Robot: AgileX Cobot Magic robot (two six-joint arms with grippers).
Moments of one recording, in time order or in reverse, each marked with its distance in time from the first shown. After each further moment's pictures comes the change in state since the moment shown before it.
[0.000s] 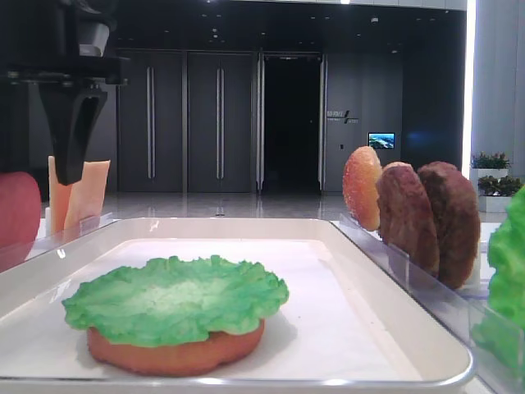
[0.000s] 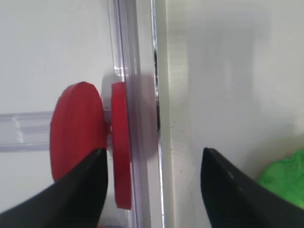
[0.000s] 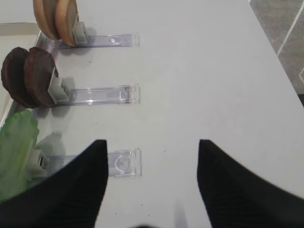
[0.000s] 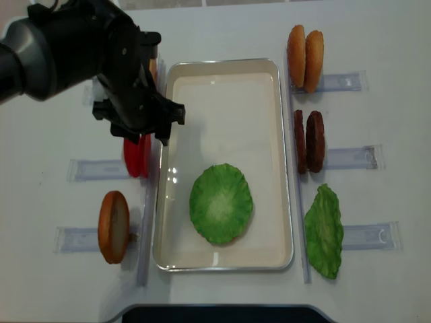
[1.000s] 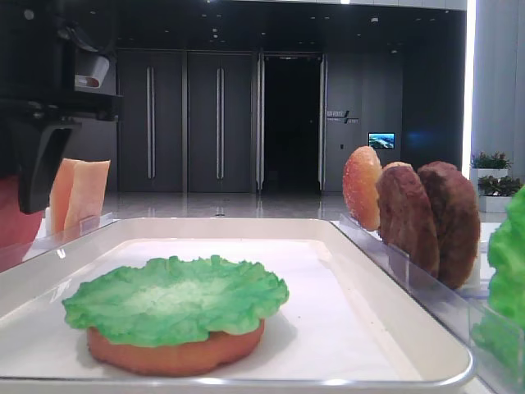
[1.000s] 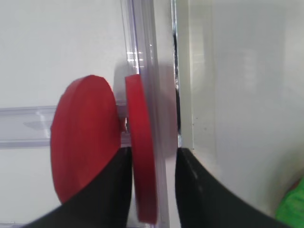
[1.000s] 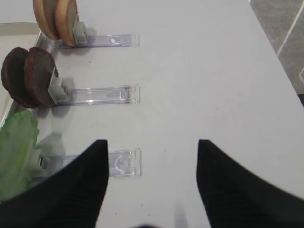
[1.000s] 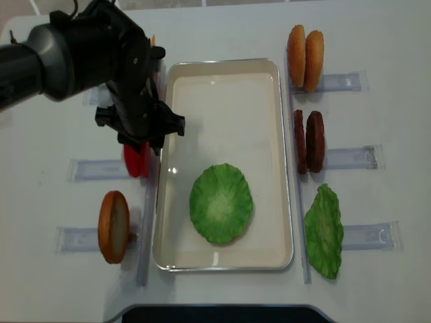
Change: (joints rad) left arm 0.000 0.063 -0.002 0.036 0.027 -0.004; right arm 0.000 0.000 0.000 0.000 0.000 0.000
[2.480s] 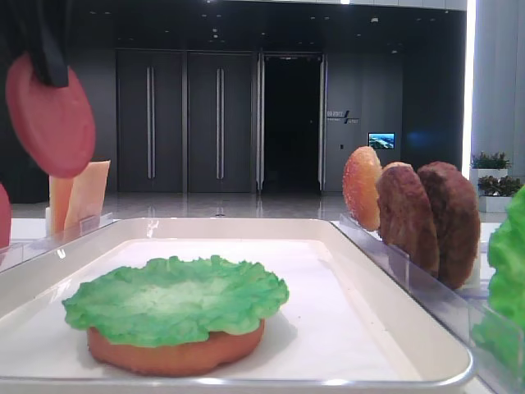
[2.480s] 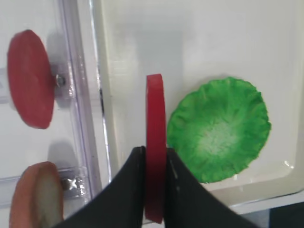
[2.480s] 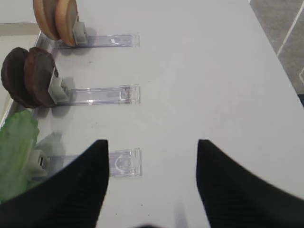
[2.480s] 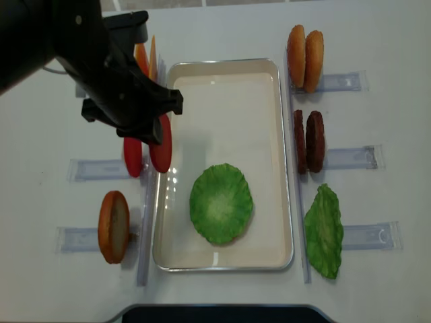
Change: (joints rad) left arm -0.002 -0.252 -0.002 -0.285 0.072 0.138; right arm 0.000 0.000 0.000 0.000 0.000 0.000
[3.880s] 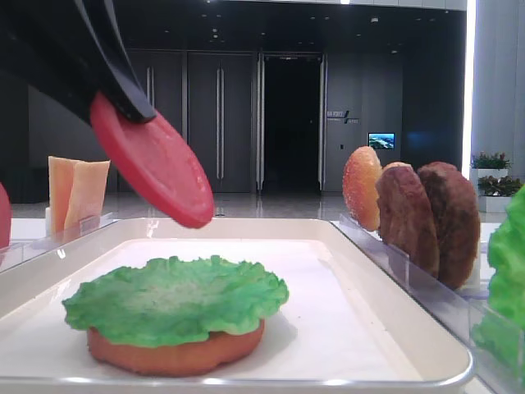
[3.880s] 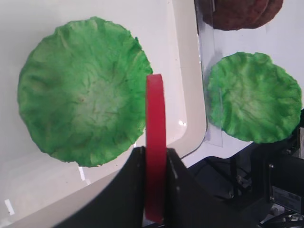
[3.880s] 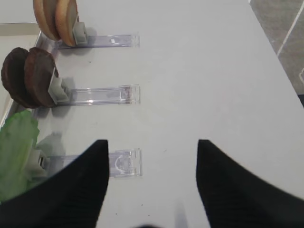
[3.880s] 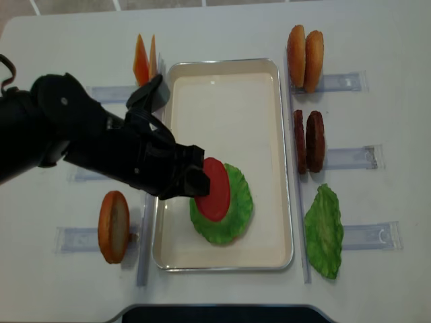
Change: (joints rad) left arm 0.000 -0.086 0.393 -0.786 -0.350 0.629; right arm 0.000 0.000 0.000 0.000 0.000 0.000
